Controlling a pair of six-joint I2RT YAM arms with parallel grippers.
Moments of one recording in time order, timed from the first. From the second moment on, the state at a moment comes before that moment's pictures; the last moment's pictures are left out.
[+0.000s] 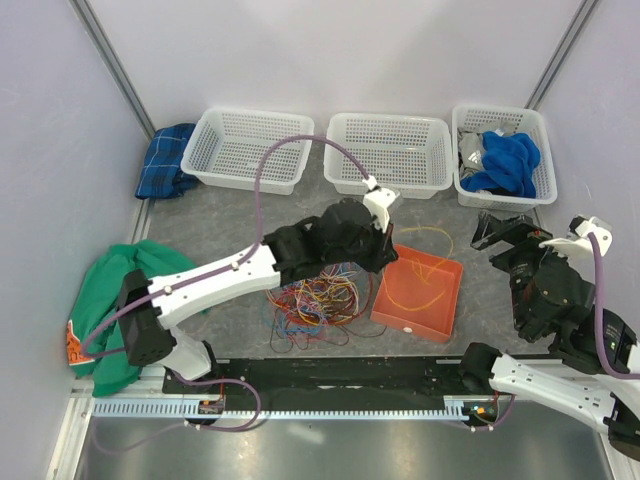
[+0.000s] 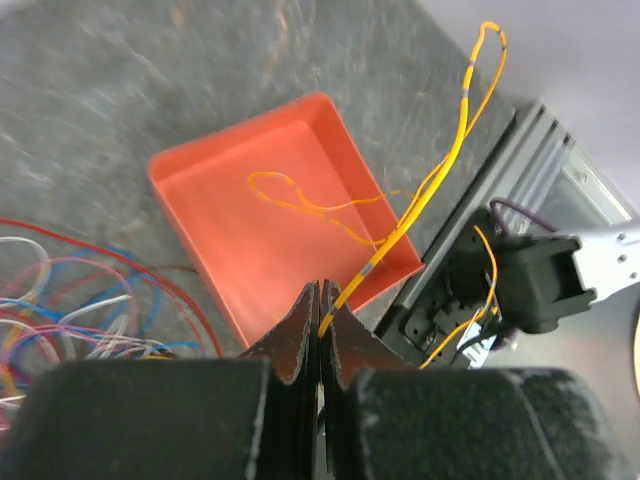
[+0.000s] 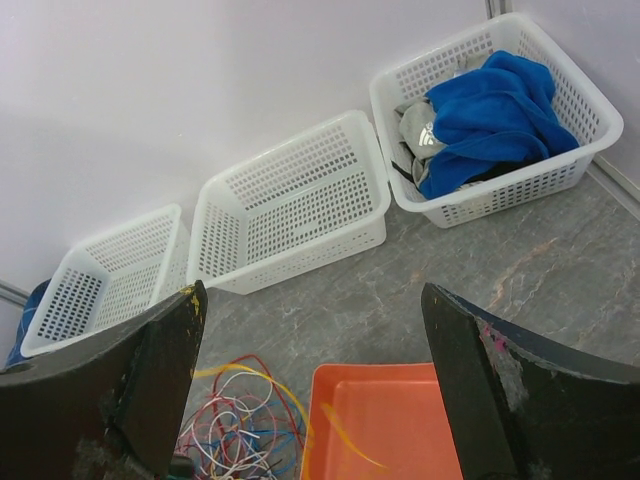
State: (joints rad) left arm -1.10 1.51 1.43 -0.38 -0.02 -0.42; right arm 1.00 0.52 1.09 -0.67 1.17 0.58
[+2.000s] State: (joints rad) left arm -0.88 1.10 0.81 -0.39 -0.28 -0.71; right arm 1.00 0.74 0.76 -0.40 0.66 0.63
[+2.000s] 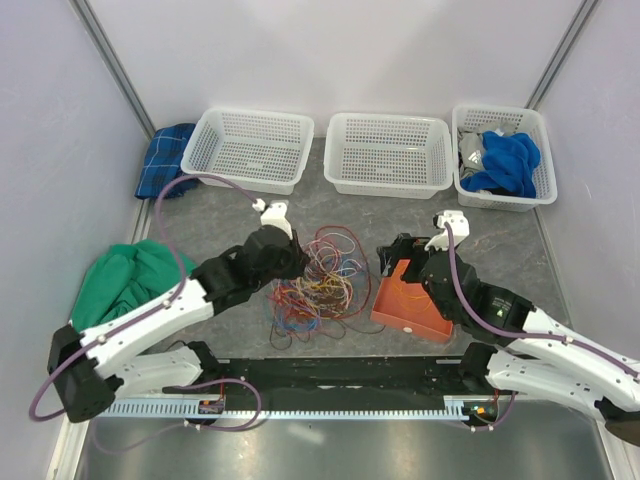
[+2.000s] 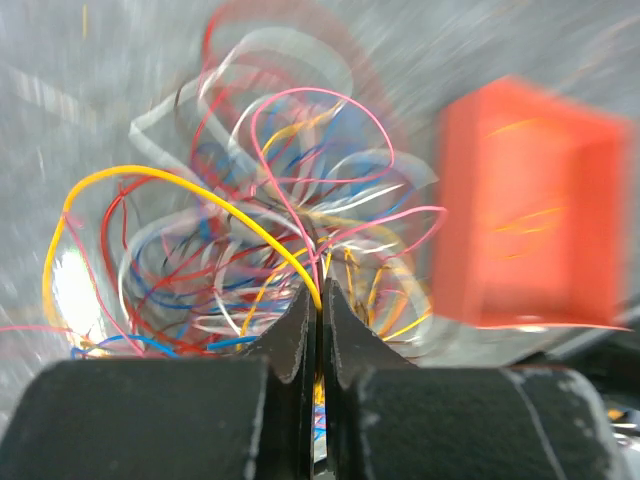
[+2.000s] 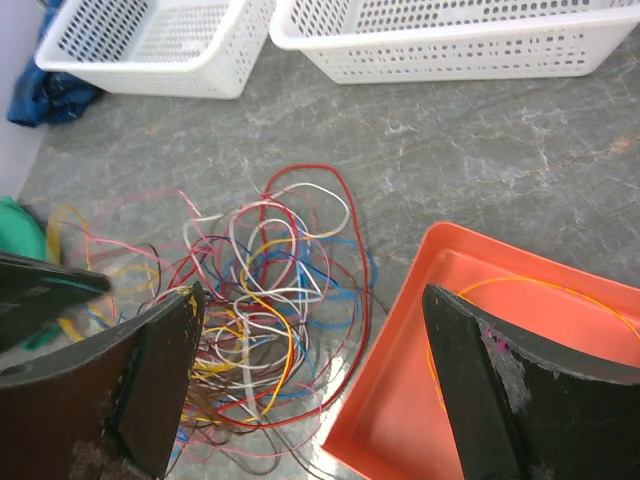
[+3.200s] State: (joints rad) left arm -0.88 1.05 1.17 -0.48 -0.12 -0.47; right arm 1.00 0.98 0.69 0.33 0.20 0.43
